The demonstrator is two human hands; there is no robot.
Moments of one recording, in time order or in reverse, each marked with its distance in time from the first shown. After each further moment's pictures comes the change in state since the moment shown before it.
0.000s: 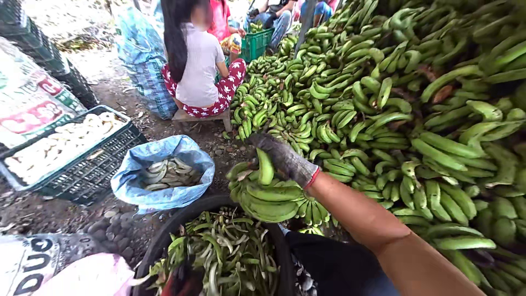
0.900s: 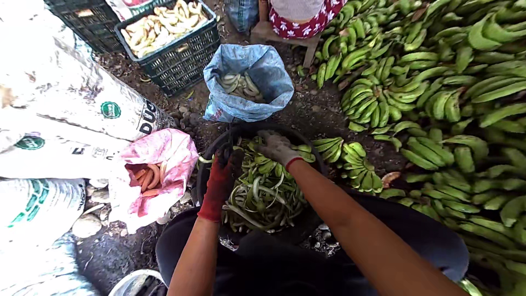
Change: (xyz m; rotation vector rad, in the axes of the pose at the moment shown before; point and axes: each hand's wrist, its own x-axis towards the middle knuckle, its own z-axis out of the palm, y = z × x) left_hand -0.029 0.041 -0.033 -0.217 0.222 0.127; right_hand -0.013 0.153 0.221 -1.023 -0.293 0.063
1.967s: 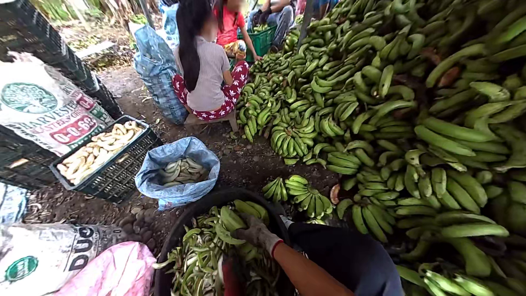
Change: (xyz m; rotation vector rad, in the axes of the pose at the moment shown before) left_hand -0.010 -0.113 0.150 0.075 0.099 -0.499; right_hand -0.076 0.101 0.018 0.709 0.042 0.119
